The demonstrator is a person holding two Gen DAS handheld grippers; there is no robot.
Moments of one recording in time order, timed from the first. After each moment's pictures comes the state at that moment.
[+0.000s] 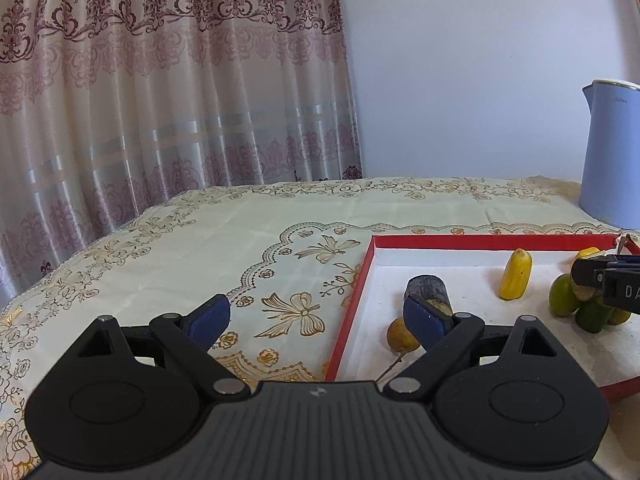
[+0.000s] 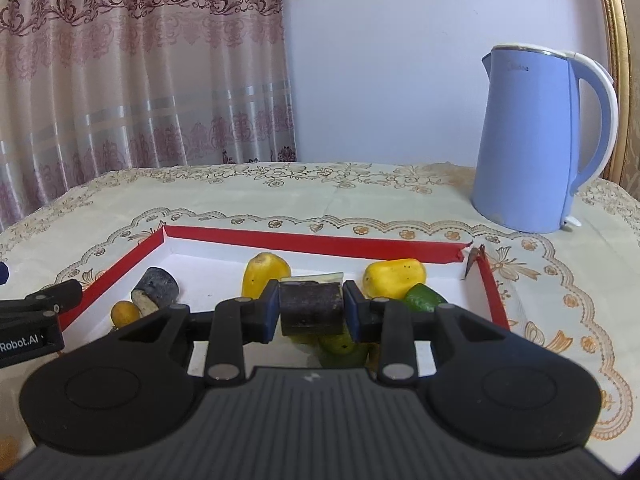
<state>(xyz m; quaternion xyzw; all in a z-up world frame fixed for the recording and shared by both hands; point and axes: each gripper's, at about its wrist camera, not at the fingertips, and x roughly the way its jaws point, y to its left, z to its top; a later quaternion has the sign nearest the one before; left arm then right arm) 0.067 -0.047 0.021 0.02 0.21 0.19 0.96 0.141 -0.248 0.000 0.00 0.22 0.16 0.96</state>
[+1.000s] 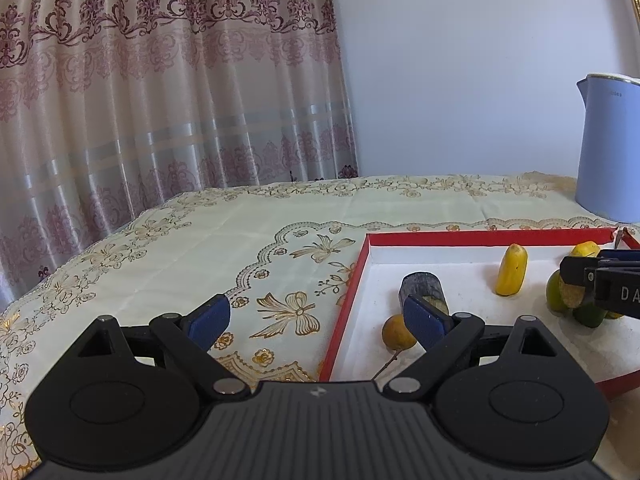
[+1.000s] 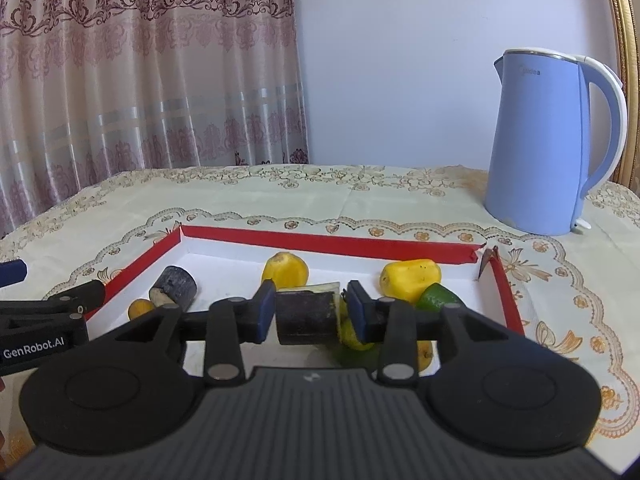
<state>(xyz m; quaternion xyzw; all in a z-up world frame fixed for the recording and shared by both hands) 0.070 -0.050 0.018 0.03 0.21 0.18 0.96 0.134 -0.243 0.002 0.00 0.21 0.17 0.96</state>
